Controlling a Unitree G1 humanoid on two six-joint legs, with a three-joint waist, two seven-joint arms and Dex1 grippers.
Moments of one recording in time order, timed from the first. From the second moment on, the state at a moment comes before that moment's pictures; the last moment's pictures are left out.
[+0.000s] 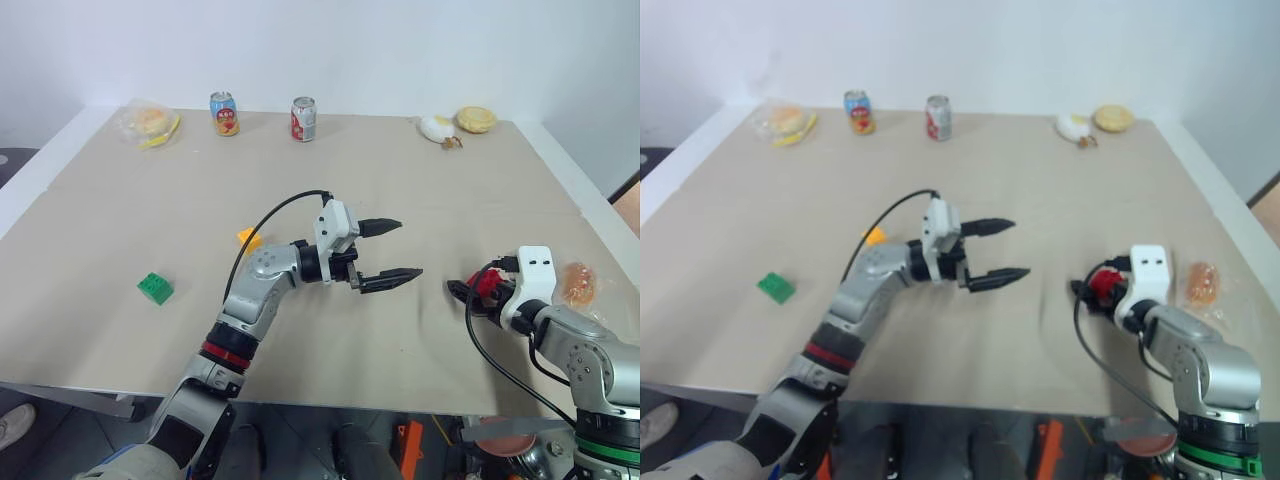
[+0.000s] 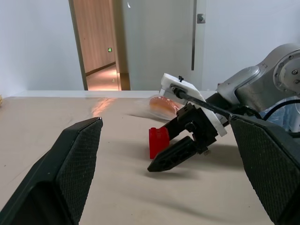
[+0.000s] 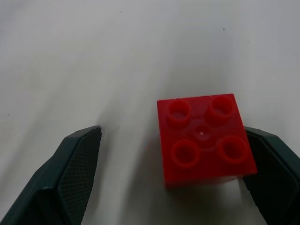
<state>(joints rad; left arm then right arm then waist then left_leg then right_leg) -0.71 0.02 -0.23 0.28 -0.31 0.06 -1.02 -0.20 -0.59 -0.35 -0.23 0.47 0.97 0.27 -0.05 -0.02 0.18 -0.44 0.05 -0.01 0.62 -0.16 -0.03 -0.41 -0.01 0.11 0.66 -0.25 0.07</state>
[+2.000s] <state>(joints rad) -0.36 0.53 -0.15 -0.09 -0.42 0.18 -1.27 -0.40 -0.76 0.27 0.01 0.21 0.12 1.33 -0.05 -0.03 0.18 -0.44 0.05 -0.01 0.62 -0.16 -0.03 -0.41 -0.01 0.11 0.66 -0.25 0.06</state>
